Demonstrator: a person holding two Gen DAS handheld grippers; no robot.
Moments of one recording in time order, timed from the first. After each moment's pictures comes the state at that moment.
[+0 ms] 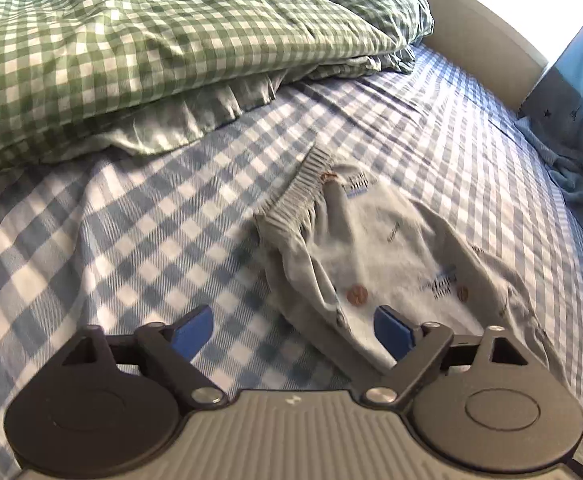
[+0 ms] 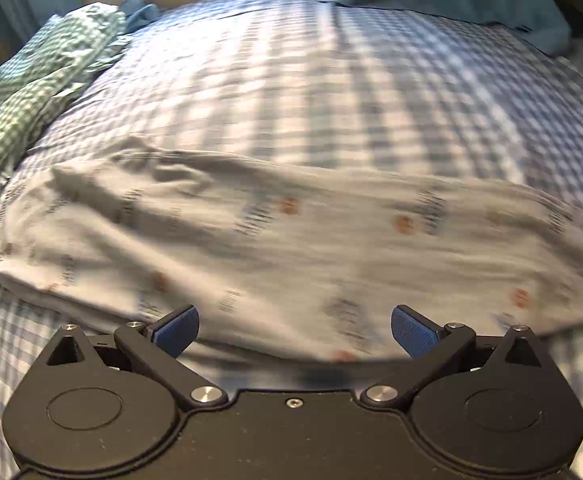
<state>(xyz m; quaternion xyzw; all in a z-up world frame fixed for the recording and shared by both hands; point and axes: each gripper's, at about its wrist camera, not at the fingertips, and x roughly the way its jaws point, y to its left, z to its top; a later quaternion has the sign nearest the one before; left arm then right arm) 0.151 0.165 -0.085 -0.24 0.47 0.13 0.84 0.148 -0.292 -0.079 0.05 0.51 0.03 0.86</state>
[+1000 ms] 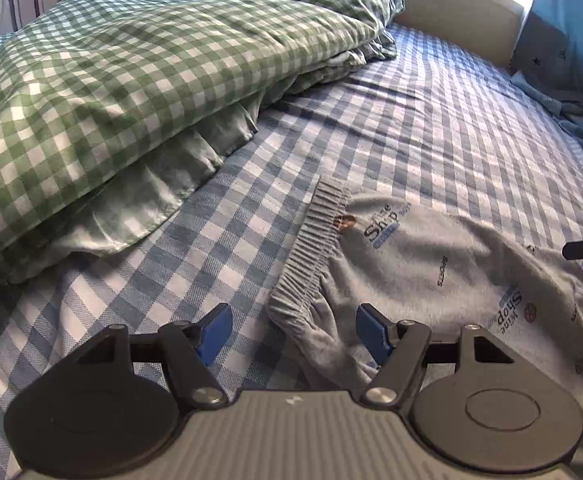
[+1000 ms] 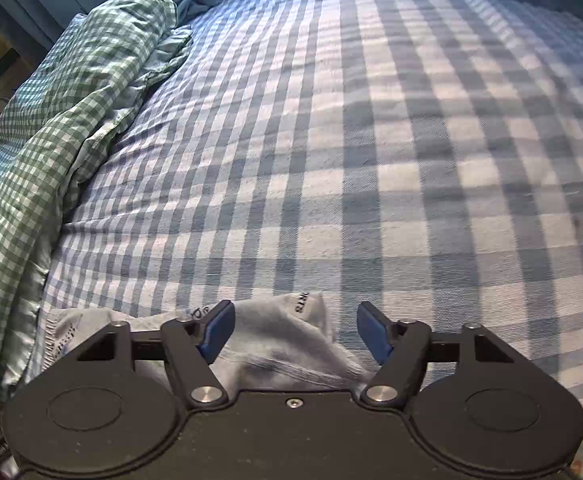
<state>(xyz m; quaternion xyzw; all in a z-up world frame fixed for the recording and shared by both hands) 0.211 0.175 -0.118 -0.11 0.48 0.11 0.86 0.391 -0.169 -0.122 0.14 0.57 0.12 0.80</state>
